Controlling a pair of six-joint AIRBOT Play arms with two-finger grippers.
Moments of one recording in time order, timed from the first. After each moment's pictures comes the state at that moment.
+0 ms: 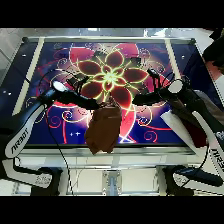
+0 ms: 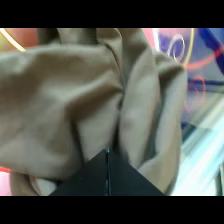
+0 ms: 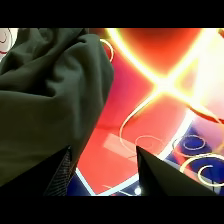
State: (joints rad) left arm -0.20 -1.56 1.14 0.66 -1.14 -0.99; right arm 0.19 -1.31 1.10 -1.00 1.02 1.32
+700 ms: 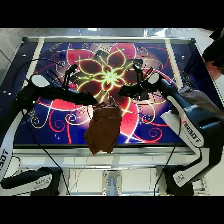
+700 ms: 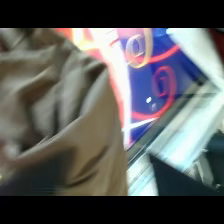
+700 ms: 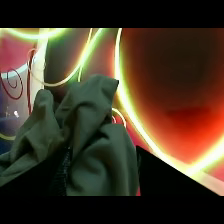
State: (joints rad) left arm -0.16 -1.31 1.14 0.75 -1.22 -1.14; right arm 0.27 -1.74 1.45 -0.86 0.96 1.33
